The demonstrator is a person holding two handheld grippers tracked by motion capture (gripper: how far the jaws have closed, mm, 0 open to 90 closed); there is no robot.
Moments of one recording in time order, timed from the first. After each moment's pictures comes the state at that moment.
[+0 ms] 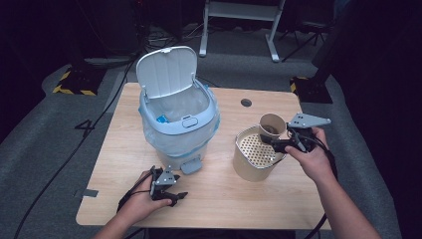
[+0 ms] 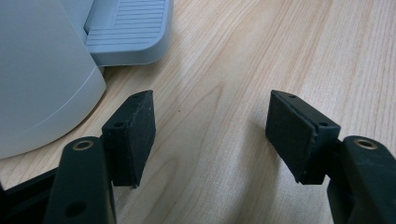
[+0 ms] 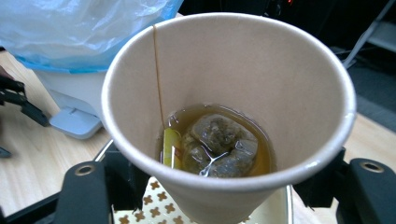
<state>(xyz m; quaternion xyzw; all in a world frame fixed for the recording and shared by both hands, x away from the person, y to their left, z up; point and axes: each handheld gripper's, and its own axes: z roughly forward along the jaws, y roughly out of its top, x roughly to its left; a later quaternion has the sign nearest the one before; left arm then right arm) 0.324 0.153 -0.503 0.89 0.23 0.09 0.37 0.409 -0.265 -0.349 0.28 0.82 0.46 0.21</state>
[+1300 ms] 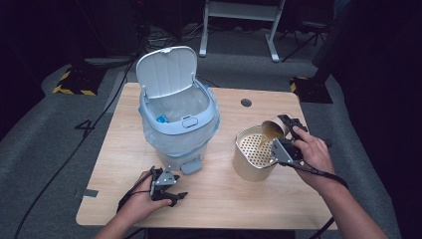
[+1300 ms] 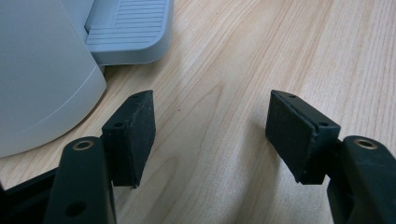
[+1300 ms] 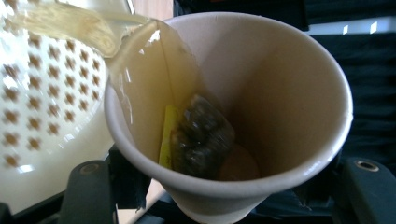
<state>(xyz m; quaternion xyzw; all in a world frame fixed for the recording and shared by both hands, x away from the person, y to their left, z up) 0.324 0.153 -0.503 0.89 0.24 0.09 0.37 0.382 -0.243 -0.357 -0.09 0.81 0.06 0.58</state>
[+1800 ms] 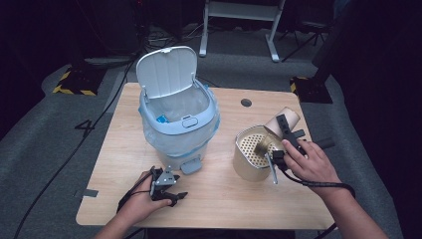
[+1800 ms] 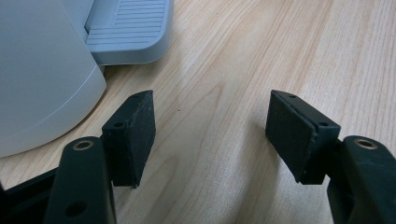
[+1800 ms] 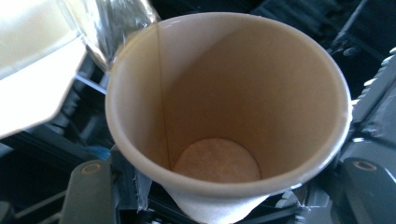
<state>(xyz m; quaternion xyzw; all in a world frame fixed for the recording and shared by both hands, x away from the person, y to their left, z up) 0.324 0.153 -0.503 0.89 0.24 0.09 0.37 0.366 -0.233 -0.379 -0.25 0.65 -0.16 0.70</state>
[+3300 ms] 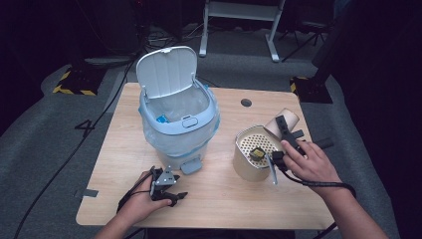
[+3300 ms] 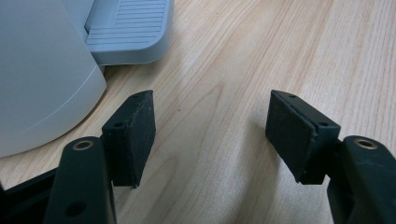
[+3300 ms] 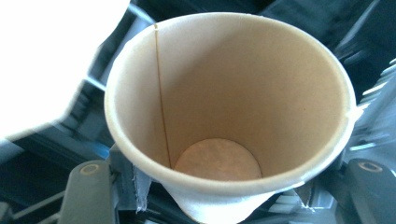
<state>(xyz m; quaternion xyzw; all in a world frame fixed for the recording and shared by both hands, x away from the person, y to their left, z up) 0.324 0.153 -0.503 0.89 0.24 0.09 0.37 0.369 -0.235 -0.382 -0.24 0.67 -0.15 0.68</state>
